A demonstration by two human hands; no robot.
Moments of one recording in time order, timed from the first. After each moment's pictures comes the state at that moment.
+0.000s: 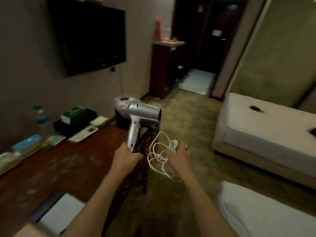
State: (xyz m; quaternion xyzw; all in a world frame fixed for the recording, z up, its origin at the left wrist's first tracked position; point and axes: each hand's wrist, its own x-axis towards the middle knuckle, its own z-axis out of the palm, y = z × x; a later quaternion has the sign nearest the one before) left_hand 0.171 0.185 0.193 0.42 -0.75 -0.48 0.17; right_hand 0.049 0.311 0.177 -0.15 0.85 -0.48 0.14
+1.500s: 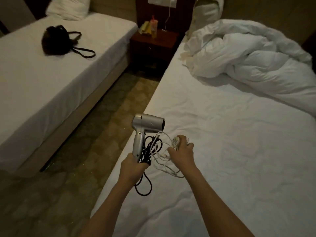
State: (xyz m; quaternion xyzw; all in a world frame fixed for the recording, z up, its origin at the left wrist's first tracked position) left_hand -0.364 0.719 0.018 -0.19 -0.85 -0.35 -0.35; right_hand -0.241 0.841 0.025 0.57 0.69 -0.44 -0.09
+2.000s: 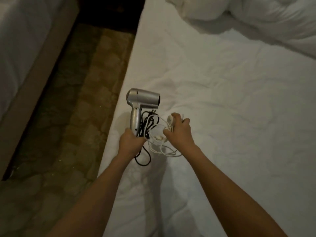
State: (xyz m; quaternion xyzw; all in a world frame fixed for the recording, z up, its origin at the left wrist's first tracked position) left_hand -0.470 0.874 -0.136 -0.24 -0.84 -0.25 -0.42; right_hand -0.324 0.958 -0.125 0.61 0.69 -0.38 -0.02
